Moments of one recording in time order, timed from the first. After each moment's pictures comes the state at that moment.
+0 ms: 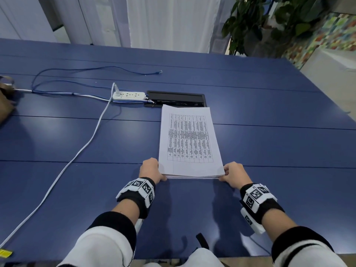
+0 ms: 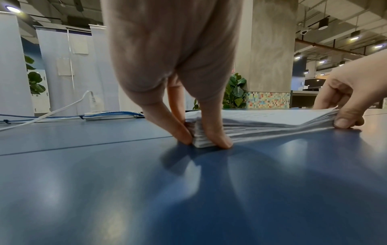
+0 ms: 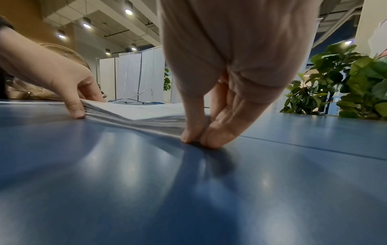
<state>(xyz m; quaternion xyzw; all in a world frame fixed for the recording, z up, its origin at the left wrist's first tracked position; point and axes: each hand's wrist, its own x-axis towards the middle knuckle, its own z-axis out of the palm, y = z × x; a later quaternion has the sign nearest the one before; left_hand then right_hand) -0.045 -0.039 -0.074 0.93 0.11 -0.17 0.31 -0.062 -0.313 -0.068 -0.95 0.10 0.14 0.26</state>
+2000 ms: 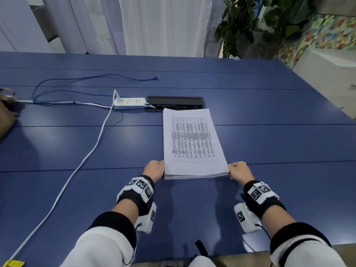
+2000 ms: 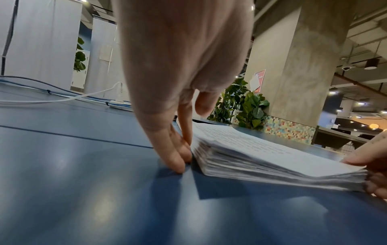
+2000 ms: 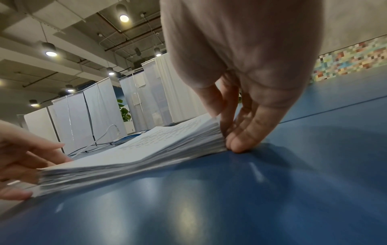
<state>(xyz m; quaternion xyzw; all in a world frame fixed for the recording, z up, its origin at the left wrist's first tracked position) -0.027 -0.025 -0.085 0.83 0.15 -0.20 0.50 -0.052 -0.312 -0.090 -0.87 0.27 0.07 0.41</state>
